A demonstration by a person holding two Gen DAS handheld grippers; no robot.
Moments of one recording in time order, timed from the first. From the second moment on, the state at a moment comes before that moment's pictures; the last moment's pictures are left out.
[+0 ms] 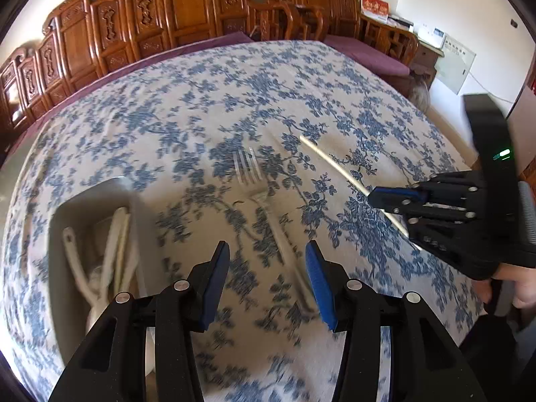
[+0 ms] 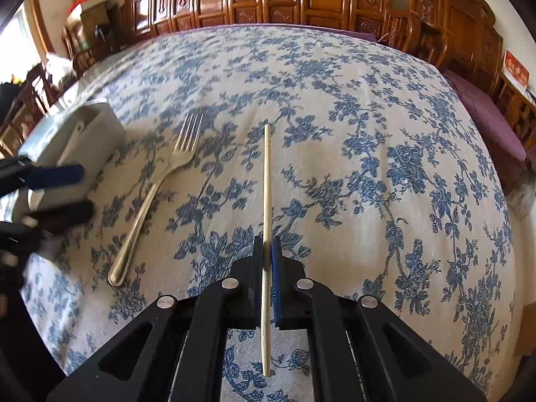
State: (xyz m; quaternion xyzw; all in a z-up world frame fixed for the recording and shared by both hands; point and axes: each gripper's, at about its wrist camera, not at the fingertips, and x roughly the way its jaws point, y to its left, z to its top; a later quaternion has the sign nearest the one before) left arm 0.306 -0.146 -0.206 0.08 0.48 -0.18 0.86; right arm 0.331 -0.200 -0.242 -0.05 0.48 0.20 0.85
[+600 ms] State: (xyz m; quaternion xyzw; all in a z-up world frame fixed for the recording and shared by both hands) left arm 0.349 -0.172 -0.249 0.08 0.52 -0.14 0.84; right arm 0.338 -0.206 -0.234 -0.03 0.46 0.20 0.86
